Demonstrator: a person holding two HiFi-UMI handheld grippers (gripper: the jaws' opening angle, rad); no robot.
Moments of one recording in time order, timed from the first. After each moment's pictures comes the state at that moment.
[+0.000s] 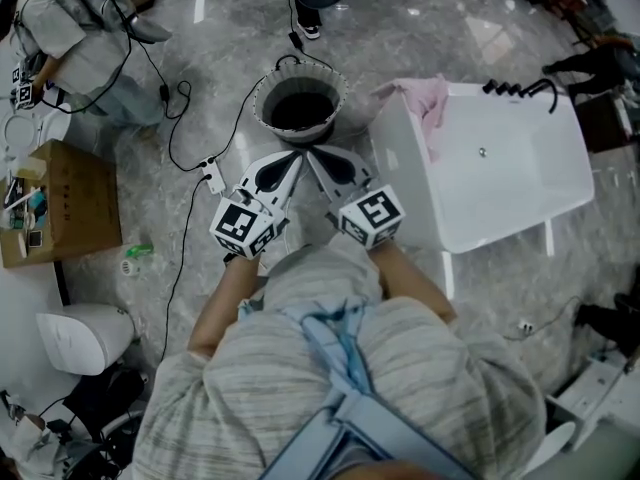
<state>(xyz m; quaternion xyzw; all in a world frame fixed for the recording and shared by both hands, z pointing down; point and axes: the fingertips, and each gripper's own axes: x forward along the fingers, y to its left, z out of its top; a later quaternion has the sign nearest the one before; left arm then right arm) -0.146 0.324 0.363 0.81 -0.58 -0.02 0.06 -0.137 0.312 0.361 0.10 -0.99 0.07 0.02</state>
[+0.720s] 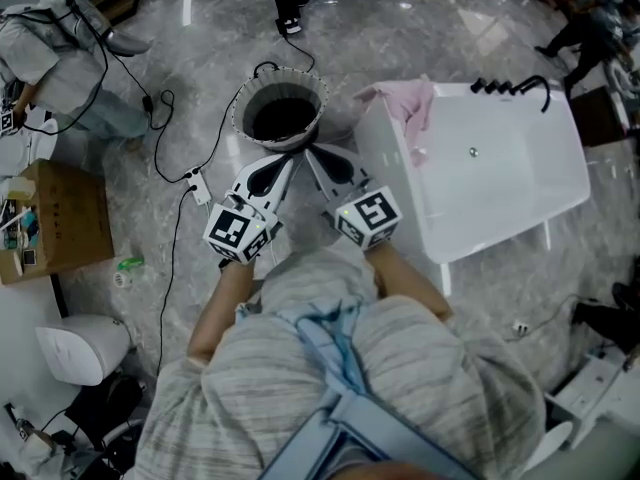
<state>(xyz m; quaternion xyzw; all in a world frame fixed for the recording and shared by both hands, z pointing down) -0.118 0.247 0.372 0.81 -0.58 -0.02 0.07 -0.099 0.220 0.368 0.14 -0.99 0.08 0.02</state>
